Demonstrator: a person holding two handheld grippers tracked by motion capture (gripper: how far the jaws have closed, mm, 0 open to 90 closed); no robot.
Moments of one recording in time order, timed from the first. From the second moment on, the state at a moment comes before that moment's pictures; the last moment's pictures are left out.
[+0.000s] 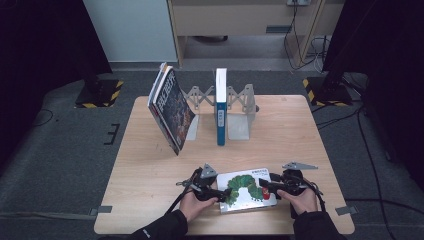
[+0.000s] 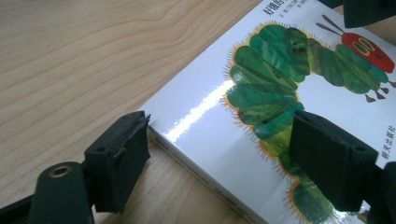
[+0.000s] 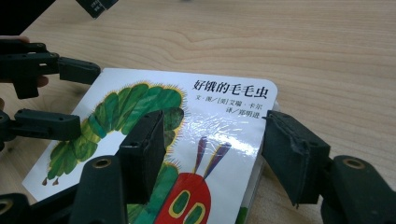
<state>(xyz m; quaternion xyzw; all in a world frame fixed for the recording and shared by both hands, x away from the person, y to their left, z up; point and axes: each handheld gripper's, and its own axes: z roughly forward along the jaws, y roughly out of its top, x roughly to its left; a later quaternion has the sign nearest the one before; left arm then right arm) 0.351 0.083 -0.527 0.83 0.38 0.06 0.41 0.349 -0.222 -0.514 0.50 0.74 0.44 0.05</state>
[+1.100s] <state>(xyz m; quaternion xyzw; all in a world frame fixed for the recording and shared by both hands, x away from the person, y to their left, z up) 0.362 0.089 -0.533 0.80 0.40 0.05 0.44 0.347 -0.222 -0.505 0.53 0.67 0.52 0.02</state>
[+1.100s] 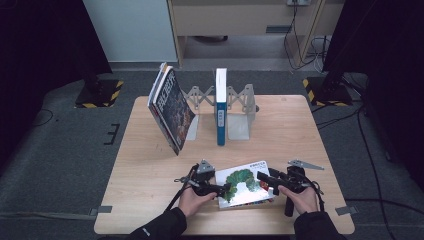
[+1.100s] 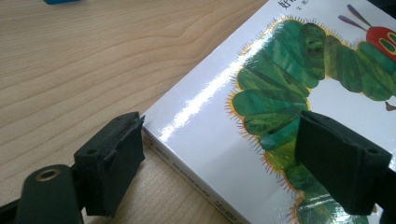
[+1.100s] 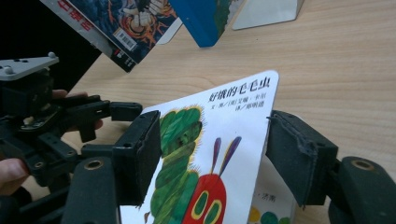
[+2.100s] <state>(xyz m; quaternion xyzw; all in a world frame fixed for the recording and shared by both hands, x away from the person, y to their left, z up) 0.364 0.090 -0.537 0.80 0.40 0.04 0.45 0.362 -0.204 -0.520 0.48 0.74 0.47 -0.06</state>
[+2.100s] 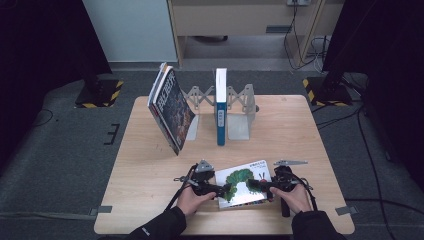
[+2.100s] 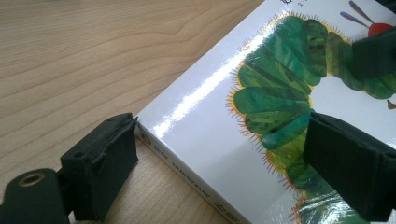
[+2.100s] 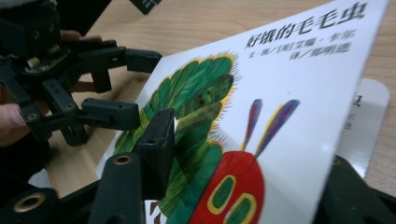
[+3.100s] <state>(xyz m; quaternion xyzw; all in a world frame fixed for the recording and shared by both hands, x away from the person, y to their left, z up) 0.365 0.099 -0.532 0.79 0.40 0.01 0.46 0.363 -0.215 -0.500 0.48 0.70 0.53 -0.05</state>
